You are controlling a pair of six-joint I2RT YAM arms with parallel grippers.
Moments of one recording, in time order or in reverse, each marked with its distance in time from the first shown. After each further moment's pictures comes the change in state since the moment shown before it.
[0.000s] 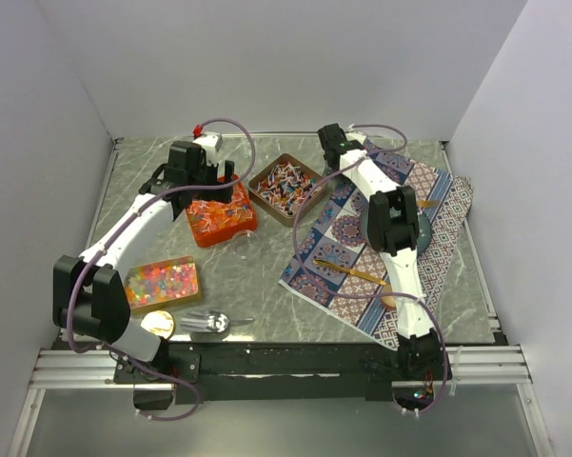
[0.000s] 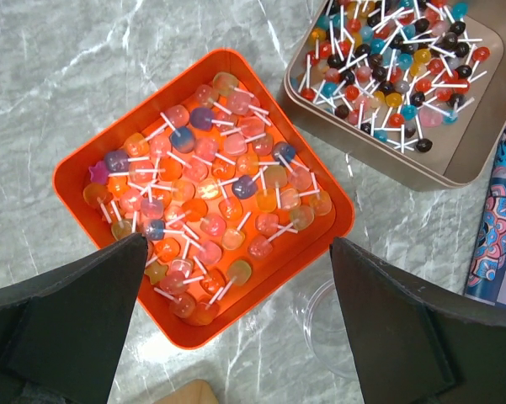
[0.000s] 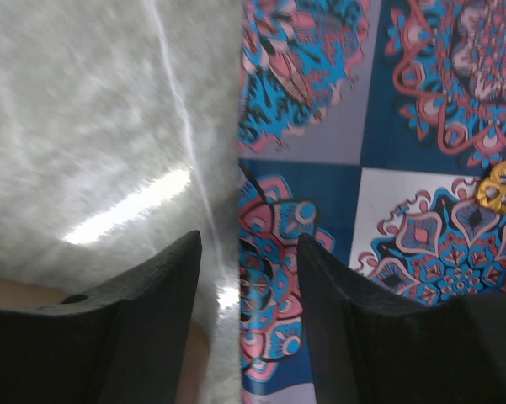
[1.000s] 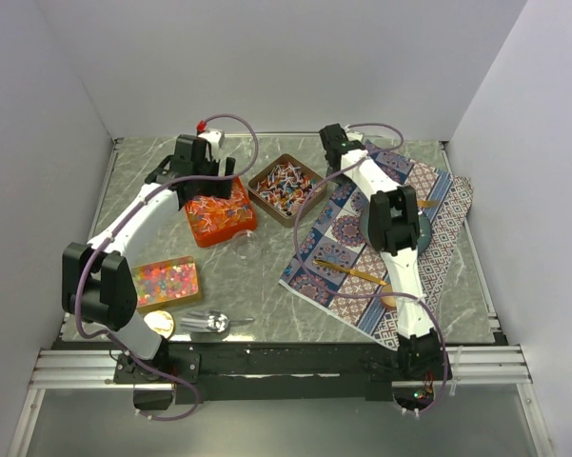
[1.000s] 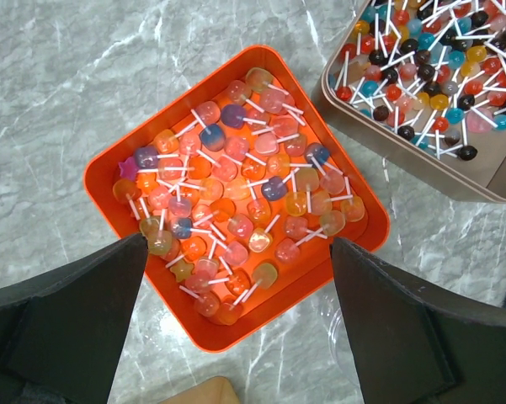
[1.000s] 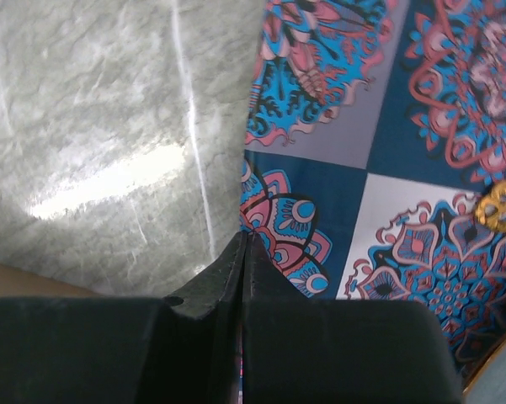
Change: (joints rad) left arm -0.002 0.091 0.101 -0.083 -0.083 0.021; right arm -0.011 0.003 -0.008 -0.003 -0.051 -0.108
